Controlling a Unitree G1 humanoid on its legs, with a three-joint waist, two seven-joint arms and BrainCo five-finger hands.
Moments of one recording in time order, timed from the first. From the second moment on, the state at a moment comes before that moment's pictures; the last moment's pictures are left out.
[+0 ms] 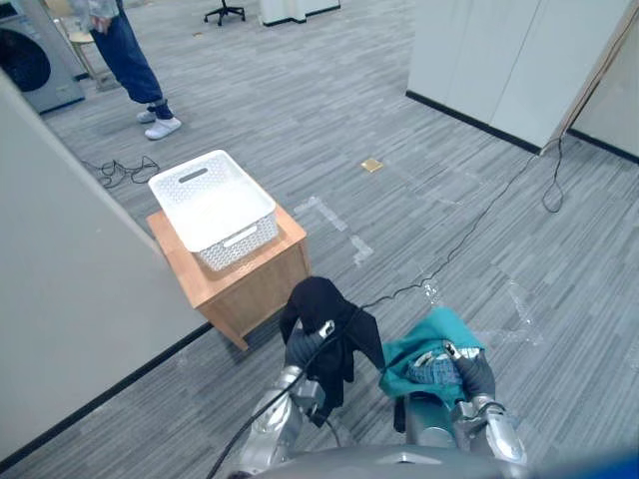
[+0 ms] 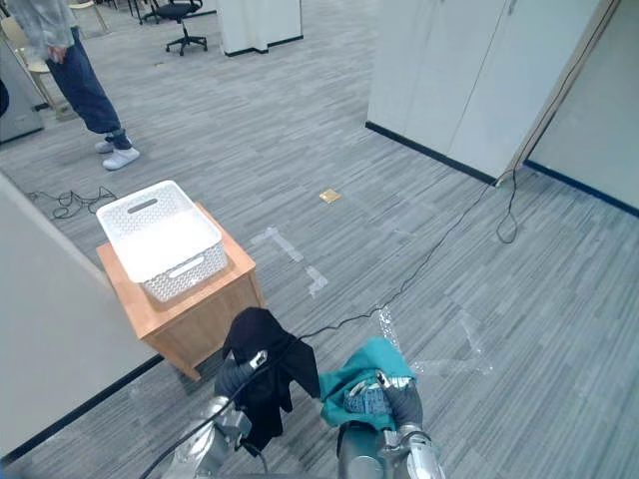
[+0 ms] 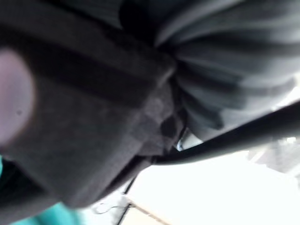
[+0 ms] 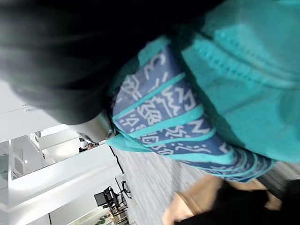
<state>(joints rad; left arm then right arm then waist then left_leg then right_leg) 0.17 0.10 -0.43 0.45 -0.49 -0.45 -0.07 0.27 -0.05 0.02 0.45 0.41 -0.38 0.12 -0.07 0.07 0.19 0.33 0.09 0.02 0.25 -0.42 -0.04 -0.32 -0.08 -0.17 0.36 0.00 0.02</state>
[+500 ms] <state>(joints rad) 0.24 0.04 -0.38 0.40 -0.54 -0.49 -0.10 0.22 -0.09 0.03 0.44 0.38 -0.36 0.23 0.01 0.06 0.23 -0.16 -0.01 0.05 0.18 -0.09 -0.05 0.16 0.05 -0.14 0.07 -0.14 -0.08</state>
